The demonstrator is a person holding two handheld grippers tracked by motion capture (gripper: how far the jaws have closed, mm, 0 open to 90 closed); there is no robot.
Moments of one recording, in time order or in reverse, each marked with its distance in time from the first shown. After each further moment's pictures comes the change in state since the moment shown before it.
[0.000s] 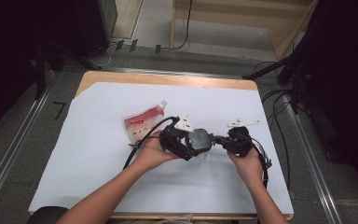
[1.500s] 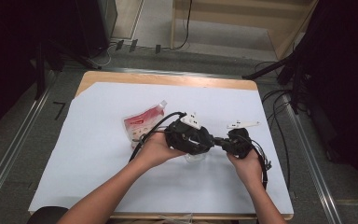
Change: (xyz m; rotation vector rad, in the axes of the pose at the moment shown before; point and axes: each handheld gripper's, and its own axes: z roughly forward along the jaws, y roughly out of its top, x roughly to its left) left arm -0.013 0.034 -0.013 0.039 -0.115 0.013; right arm 0.002 -0.004 0.000 0.000 0.016 0.015
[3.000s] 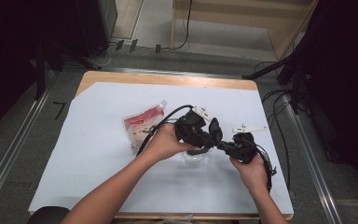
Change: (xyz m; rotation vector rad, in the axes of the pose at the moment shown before) left arm 0.005 0.028 0.005 0.036 -0.076 -0.036; right arm 0.004 -0.011 -0.019 -0.022 0.042 0.034
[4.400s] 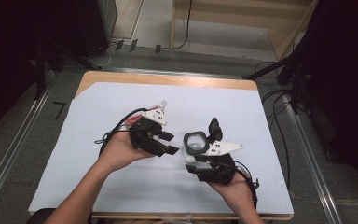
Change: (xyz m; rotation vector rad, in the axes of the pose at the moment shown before) left arm -0.013 -0.067 -0.092 -0.012 0.087 -0.051; right arm 0.098 -0.010 -0.004 -0.031 0.184 -0.242
